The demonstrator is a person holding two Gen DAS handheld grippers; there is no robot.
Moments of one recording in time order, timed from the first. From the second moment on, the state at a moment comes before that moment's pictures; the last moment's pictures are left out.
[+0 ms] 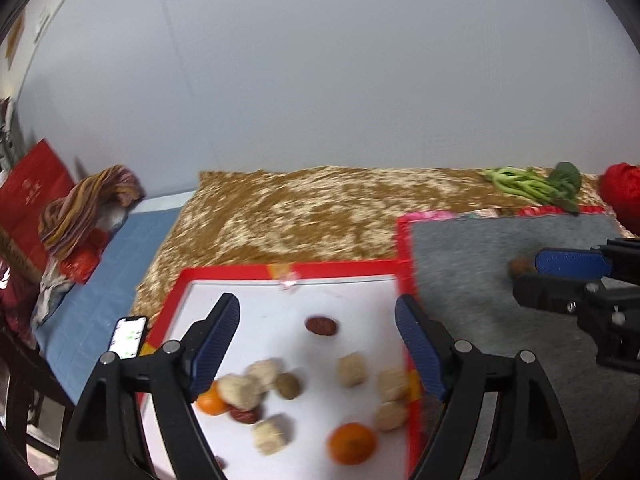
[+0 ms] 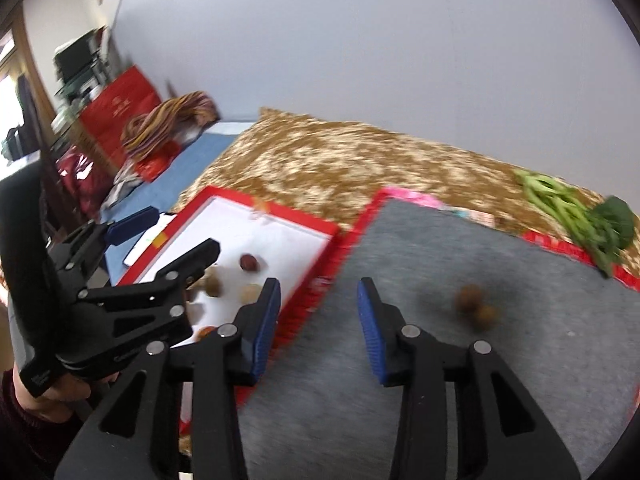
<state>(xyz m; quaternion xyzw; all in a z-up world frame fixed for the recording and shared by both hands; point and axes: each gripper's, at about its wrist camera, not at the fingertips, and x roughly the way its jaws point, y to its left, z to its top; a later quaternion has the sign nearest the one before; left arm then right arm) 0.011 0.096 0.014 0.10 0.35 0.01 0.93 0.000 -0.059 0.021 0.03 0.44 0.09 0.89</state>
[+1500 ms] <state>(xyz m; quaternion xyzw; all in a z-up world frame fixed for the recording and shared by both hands) 0.017 0.021 -0.006 0.15 0.36 -0.05 0.92 -0.019 -0.183 0.008 0.13 0.47 -0.02 0.87</state>
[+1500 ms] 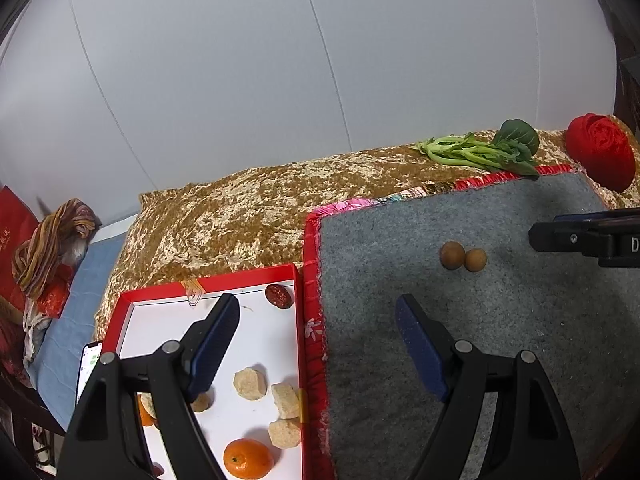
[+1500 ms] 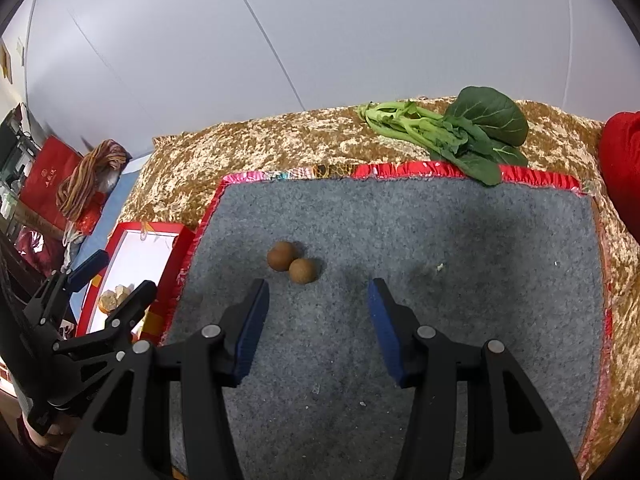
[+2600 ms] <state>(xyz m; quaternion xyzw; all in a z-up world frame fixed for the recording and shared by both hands) 0.020 0.025 -0.002 0.12 0.37 -0.05 0.92 -0.013 -0.170 0.005 0.11 0.48 -0.01 0.87</state>
